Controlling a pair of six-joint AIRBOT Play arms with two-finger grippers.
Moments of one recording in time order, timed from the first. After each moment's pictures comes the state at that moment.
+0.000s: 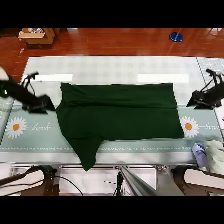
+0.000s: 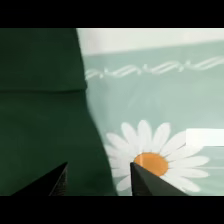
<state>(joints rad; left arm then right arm) 0.23 -1.32 1.03 1.19 -1.51 -1.32 -0.41 -1.40 1.17 -1.34 1.44 1.34</state>
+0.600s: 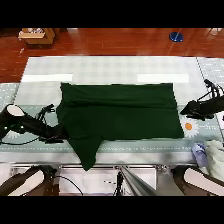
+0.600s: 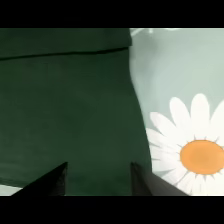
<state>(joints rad) 0.18 -1.12 0.53 1.01 -1.37 -1.25 -0.45 -1.25 0.93 -1.17 1.35 1.25</state>
